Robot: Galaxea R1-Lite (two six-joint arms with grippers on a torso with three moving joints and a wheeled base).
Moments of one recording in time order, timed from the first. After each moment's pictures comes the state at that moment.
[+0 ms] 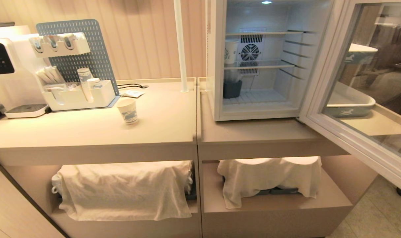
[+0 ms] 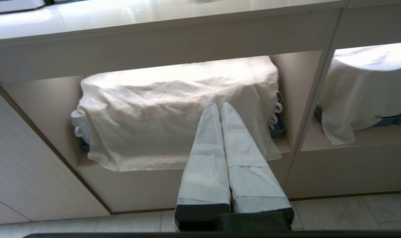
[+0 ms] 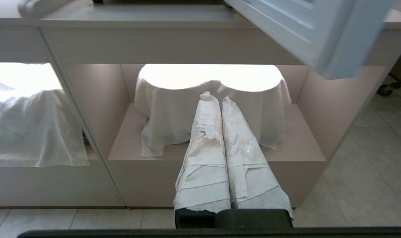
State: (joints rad) left arm 0.01 0.00 0.00 0.01 -0.02 0.08; right arm 0.01 0.00 0.00 0.00 0.01 -0.06
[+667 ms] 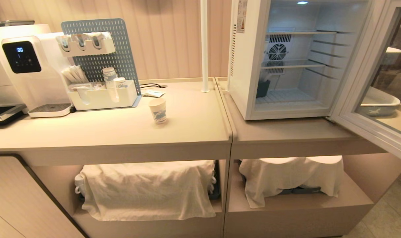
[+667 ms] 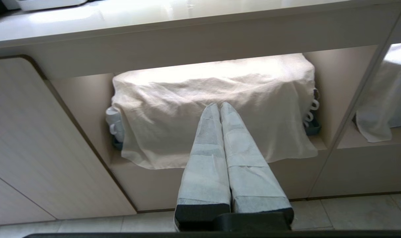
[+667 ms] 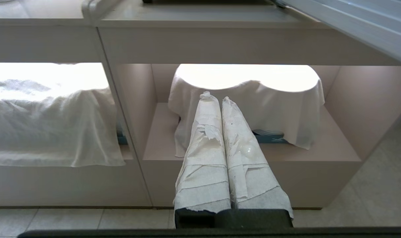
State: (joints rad) left arm 0.01 0.00 0.00 0.01 -0.02 0.08; right arm 0.01 0.00 0.00 0.00 0.01 -0.06
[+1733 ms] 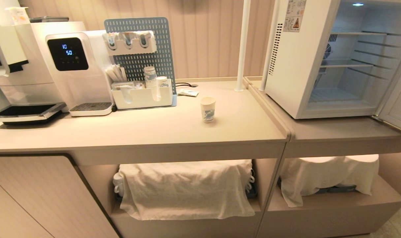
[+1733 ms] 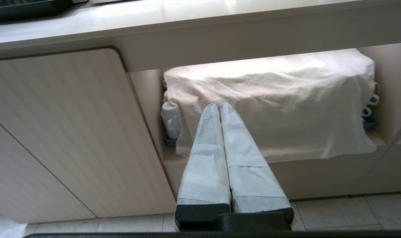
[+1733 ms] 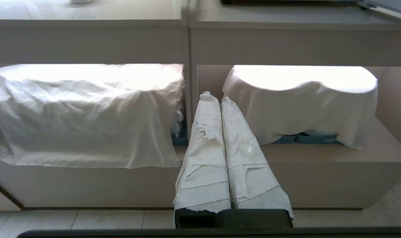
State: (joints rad) left arm 0.01 0.00 0.00 0.00 -0.02 0.08; right arm 0.01 0.00 0.00 0.00 0.01 -0.06
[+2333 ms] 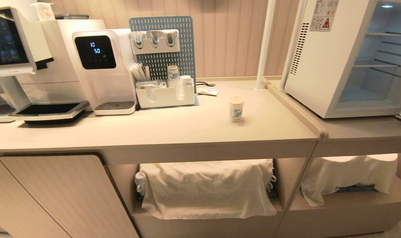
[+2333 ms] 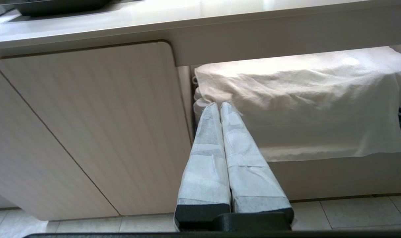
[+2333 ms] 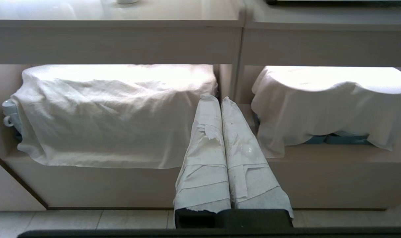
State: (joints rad) left arm 0.01 0.00 0.00 0.00 -0.02 0.08; right arm 0.01 0.00 0.00 0.00 0.01 -0.06
